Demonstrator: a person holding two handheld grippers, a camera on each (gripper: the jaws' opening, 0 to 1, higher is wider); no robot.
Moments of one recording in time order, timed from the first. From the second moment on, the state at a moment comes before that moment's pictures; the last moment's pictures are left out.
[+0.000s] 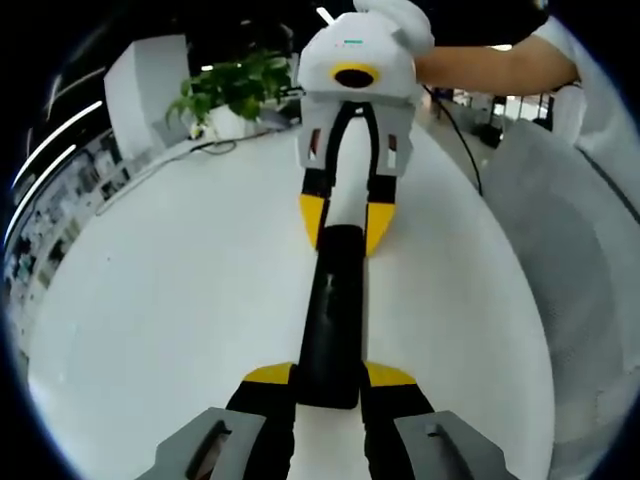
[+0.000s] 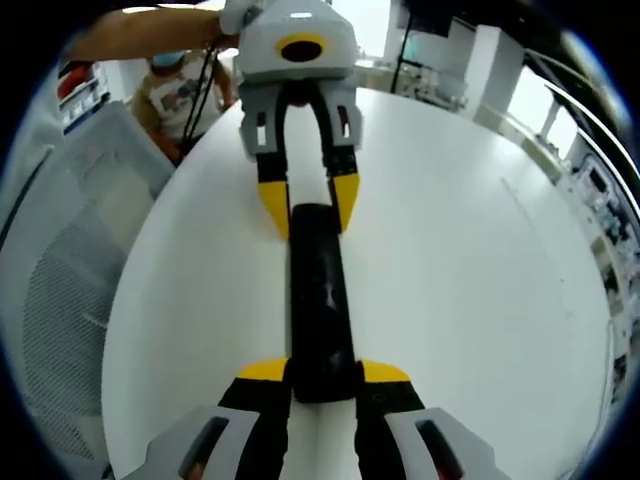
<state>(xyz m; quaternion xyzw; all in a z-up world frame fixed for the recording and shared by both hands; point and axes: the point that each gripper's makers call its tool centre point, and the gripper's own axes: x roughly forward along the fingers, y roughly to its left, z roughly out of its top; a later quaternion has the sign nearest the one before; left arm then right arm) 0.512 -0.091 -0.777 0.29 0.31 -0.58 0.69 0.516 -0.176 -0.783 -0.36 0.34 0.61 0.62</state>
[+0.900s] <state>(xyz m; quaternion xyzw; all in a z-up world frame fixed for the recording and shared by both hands) 0.511 -0.091 -0.777 0.29 0.31 -0.59 0.69 0.522 -0.180 -0.734 -0.40 0.30 0.59 0.63</state>
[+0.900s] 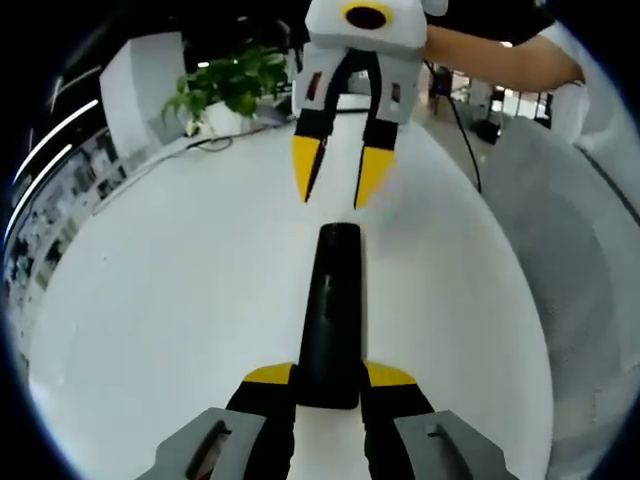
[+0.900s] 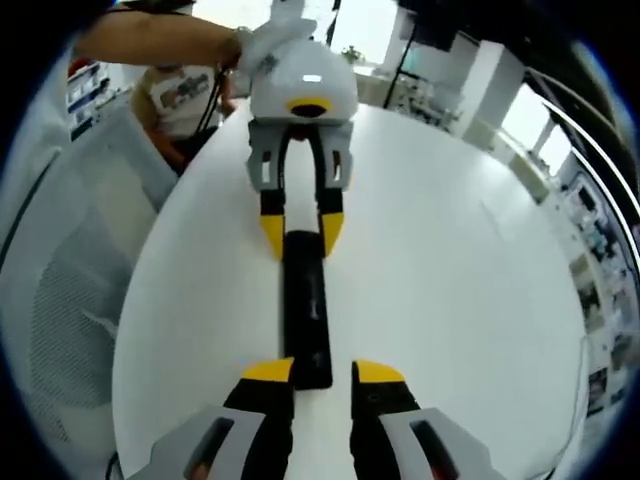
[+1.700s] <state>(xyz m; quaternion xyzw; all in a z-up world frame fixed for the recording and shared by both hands) 0.510 -0.092 -0.776 0.29 0.31 -0.59 0.69 0.524 -0.200 -0.742 -0.43 0.34 0.58 0.60</state>
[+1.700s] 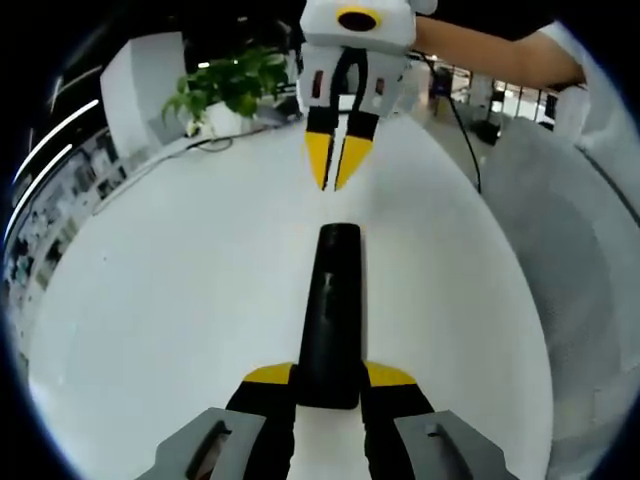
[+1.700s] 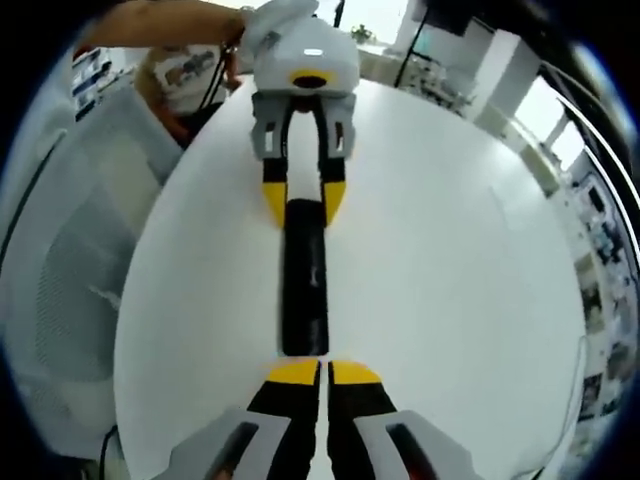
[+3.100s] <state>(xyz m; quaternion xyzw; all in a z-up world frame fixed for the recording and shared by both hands) 0.511 -0.092 -0.777 0.30 0.32 -0.59 0.68 0.518 -0.191 -0.768 -0.47 0.37 0.60 0.53</state>
